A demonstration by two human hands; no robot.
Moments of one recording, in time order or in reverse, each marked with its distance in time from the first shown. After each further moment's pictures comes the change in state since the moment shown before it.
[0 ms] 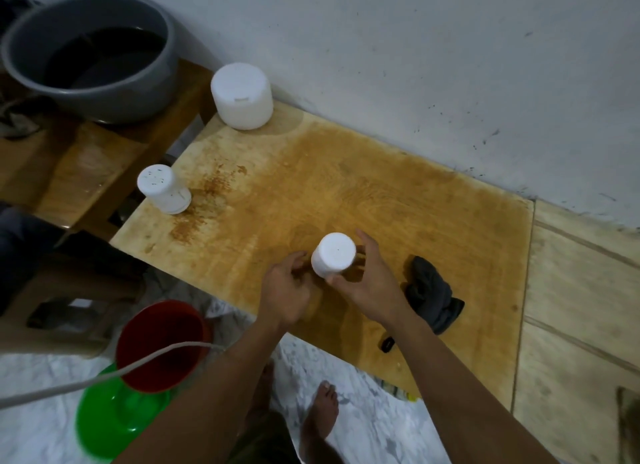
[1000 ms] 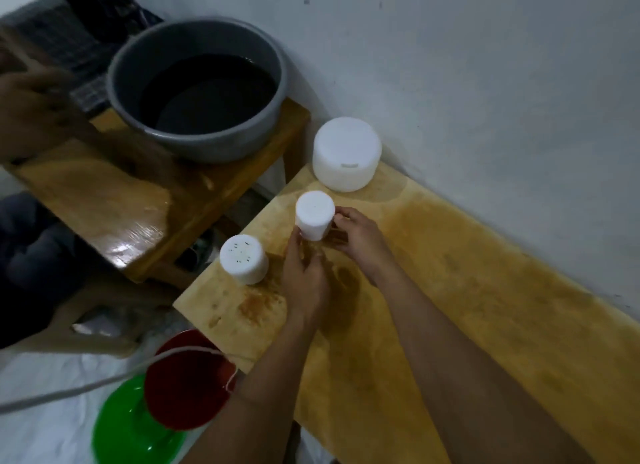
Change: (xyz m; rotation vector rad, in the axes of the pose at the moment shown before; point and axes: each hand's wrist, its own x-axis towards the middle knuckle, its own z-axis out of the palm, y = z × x) left_hand 0.173 0.000 -0.102 -0.558 0.413 -0.351; right_hand 0.248 -0.172 0.111 0.362 -0.173 0.112
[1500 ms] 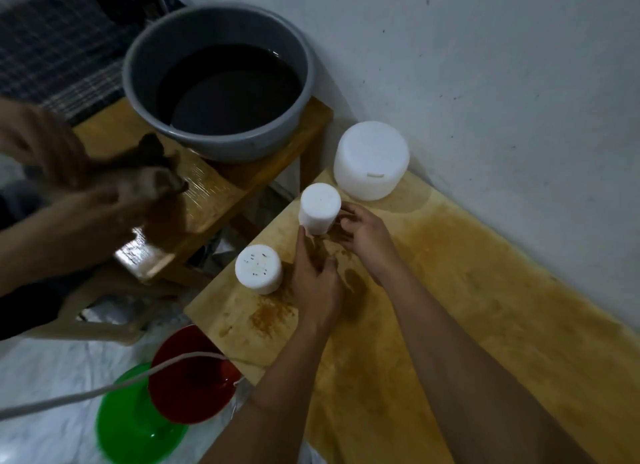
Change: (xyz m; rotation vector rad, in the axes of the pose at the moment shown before) left_hand 0.022 0.005 0.000 -0.014 0.054 -0.037; right_hand 0.033 -0.008 0.019 -0.111 -0.014 0.004
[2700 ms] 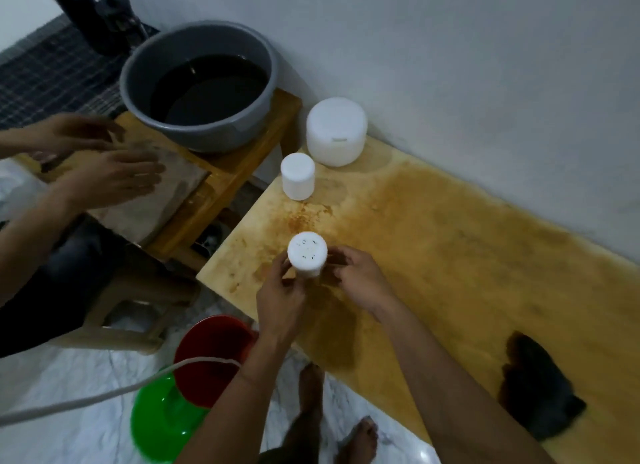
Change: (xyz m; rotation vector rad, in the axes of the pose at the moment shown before) left_hand -0.072 -0.043 -0.097 0.375 -0.106 0.164; right_hand -0.139 0.067 0.011 0.045 -0.062 0.102
